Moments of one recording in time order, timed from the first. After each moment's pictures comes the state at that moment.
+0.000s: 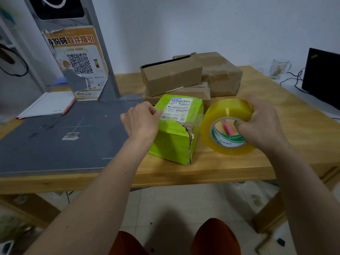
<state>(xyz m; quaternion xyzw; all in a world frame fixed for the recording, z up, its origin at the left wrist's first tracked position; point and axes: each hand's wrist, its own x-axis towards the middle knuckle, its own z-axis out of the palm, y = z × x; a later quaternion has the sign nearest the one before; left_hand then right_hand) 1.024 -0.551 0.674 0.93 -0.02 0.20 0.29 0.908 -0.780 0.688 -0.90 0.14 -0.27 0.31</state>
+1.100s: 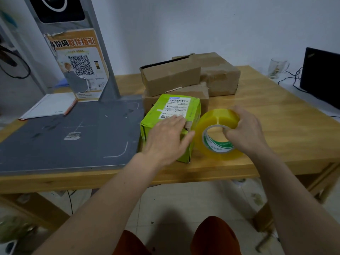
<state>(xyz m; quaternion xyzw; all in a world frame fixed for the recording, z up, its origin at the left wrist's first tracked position) 0.972 -0.568 0.649 0.91 -0.34 0.16 0.16 0.918 -0.776 0.655 -0.90 0.15 -0.23 0.33</state>
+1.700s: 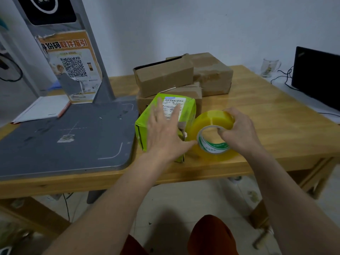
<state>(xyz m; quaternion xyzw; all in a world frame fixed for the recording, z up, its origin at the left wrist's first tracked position) 0.971 -0.591 0.646 0.95 -0.21 0.12 0.18 0.911 -0.779 0.654 -0.89 0.17 -0.22 0.36</state>
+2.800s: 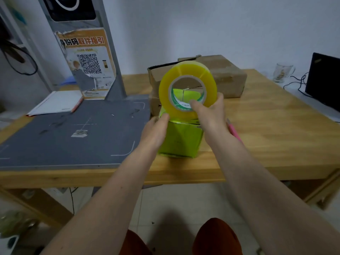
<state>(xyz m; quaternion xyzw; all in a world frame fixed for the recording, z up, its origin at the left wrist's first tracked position) 0.996 -0.543 0.657 0.78 -0.01 -0.06 0.63 0.972 -0.681 0.687 -0.70 0.17 -0.28 0.64</state>
